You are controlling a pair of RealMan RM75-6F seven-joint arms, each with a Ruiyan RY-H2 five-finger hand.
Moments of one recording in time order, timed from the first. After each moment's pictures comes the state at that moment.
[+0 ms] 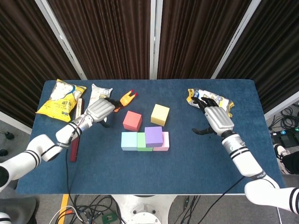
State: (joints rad) left arm -1.00 -1.47 -0.08 -0.97 1.67 0.70 -0.45; right arm 0.77 -1.04 0.22 -1.85 -0.93 0.91 -0.07
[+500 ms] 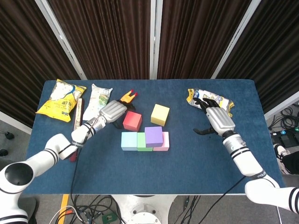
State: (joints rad) left arm -1.08 -1.63 -0.06 -0.82 1.63 0.68 -0.55; right arm 0.76 -1.06 0.22 -1.82 -0.93 0.90 -0.06
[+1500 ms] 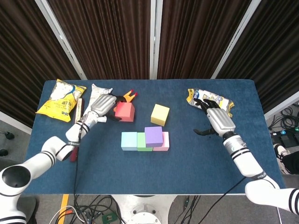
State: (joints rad) left arm -1.02 -1.62 -0.10 -0.80 1.46 0.76 -0.66; right arm 0.73 -1.07 0.23 -1.81 -0.95 0.90 -0.04
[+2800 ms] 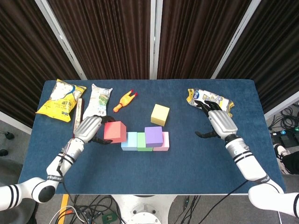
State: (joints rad) left arm -0.75 -1.26 -0.17 -1.77 1.08 0.95 0.03; right arm 0.69 -1.04 0.23 -1.85 -1.01 0.92 -0.04
